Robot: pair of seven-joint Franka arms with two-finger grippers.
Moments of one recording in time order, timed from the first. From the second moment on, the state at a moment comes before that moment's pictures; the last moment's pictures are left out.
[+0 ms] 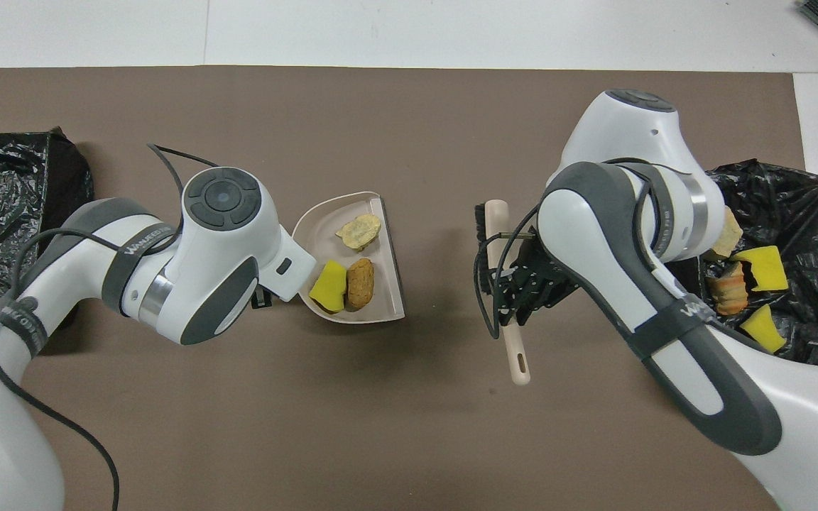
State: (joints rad) left arm 0.03 0.09 -0.31 -1.97 0.12 1.99 1.19; right arm 0.05 0.36 0.20 -1.59 0.22 1.24 0.27
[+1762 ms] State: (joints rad) left arm 0.09 0.01 0.03 -1.87 0.06 1.97 1.50; right arm 0.52 0.06 0.23 -2.17 0.42 1.81 0.57
